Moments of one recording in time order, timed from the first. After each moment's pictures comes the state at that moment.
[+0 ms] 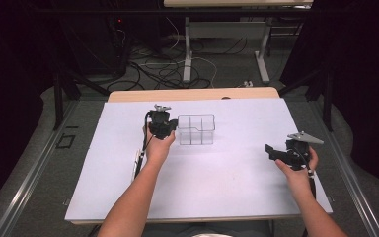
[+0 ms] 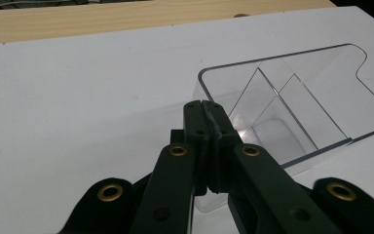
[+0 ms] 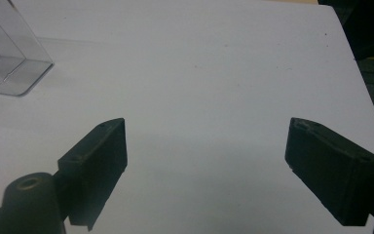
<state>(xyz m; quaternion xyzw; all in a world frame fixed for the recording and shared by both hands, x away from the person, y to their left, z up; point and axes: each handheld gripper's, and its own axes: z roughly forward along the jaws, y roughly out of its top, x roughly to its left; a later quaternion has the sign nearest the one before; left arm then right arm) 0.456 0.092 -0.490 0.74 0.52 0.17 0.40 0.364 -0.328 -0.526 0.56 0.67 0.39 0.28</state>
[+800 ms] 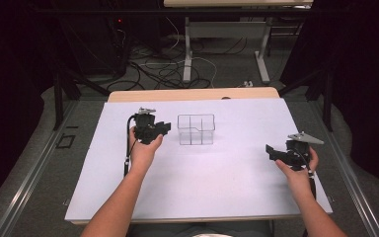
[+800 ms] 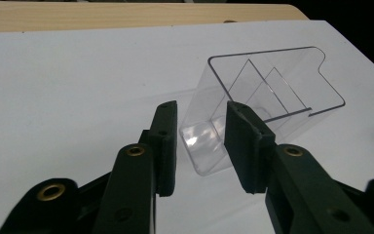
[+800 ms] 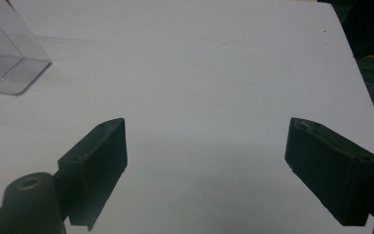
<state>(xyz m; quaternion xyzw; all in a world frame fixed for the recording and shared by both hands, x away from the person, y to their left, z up) 0.426 0.135 -0.472 0.72 0.53 0.14 0.43 0.363 -0.329 -0.527 0.57 0.67 0.39 0.28</state>
